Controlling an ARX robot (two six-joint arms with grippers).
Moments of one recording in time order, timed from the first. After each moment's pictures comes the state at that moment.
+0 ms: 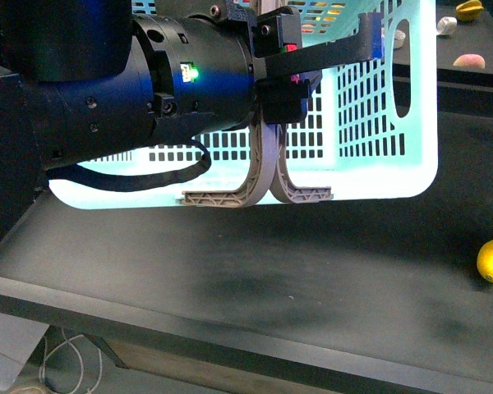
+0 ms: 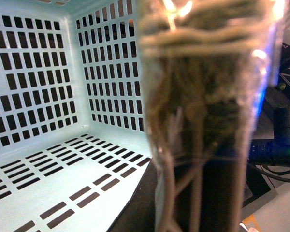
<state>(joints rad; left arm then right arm) -0.50 1.85 0.76 0.90 0.22 -0.37 -0.45 2.38 1.07 0.24 -0.17 -1.40</state>
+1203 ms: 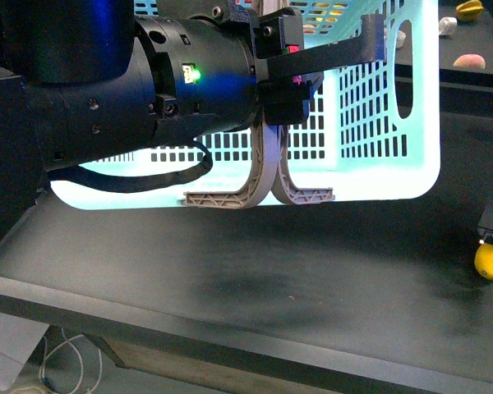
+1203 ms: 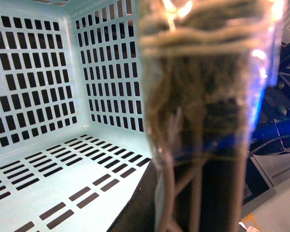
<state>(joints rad) -0.50 1.85 0.76 0.90 0.22 -0.37 -0.38 2.71 1.44 0.16 -0.12 -1.36</state>
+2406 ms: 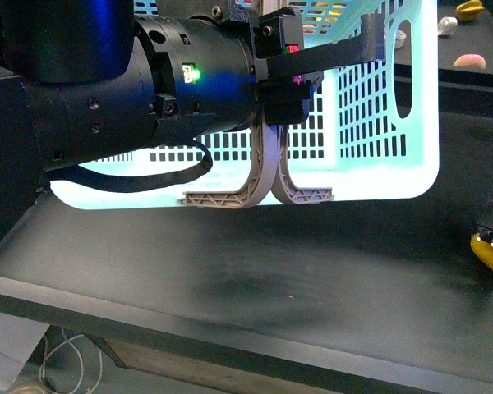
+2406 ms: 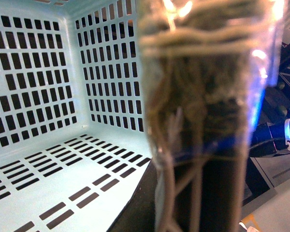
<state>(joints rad) -0.50 1.85 0.76 0.90 0.22 -0.37 -0.39 2.76 1.48 0.18 -0.06 -1.27</state>
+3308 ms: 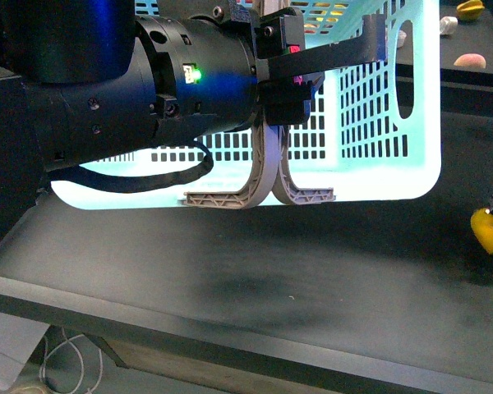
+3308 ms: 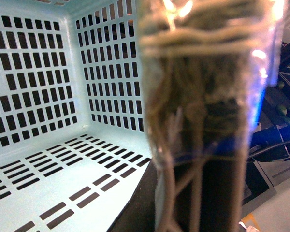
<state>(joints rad) -0.50 1.85 0.76 0.90 0.22 -0.37 -0.39 2.64 1.33 0.36 -0.24 -0.98</state>
